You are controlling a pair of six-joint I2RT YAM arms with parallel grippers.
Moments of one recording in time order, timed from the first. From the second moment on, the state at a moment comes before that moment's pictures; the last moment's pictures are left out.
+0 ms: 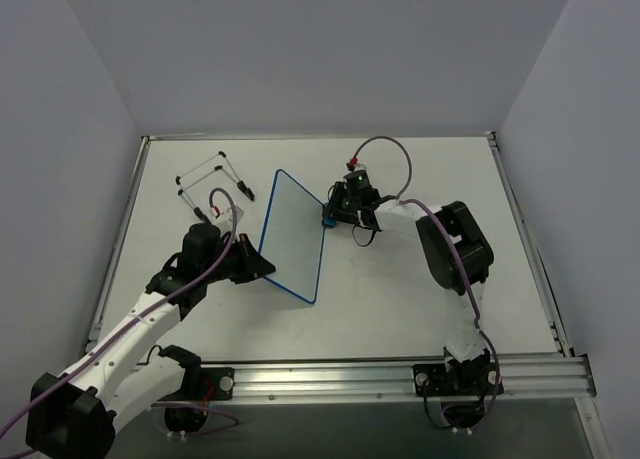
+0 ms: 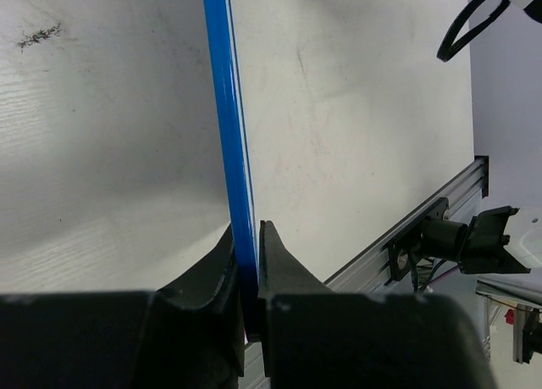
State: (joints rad) left arm -0.44 0.93 0.59 -0.24 0.36 -0.69; right arm 0.50 2.07 1.27 0.09 -0.08 0.65
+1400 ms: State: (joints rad) left arm -0.49 0.95 0.76 -0.47 0.40 -0.48; right arm 0.49 1.50 1.30 -0.09 -0.09 0.63
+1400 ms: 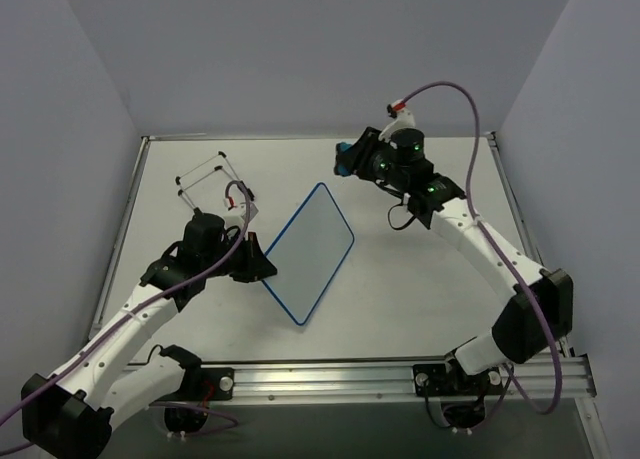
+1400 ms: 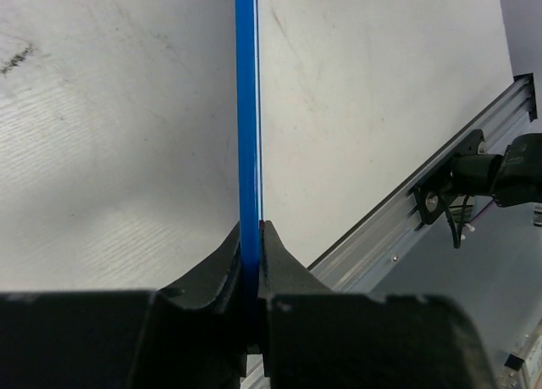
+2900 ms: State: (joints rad) left arm -0.30 1.02 1.17 -0.62 0.25 -0.15; right arm 0.24 1.72 0.99 -0.41 0.24 0.42
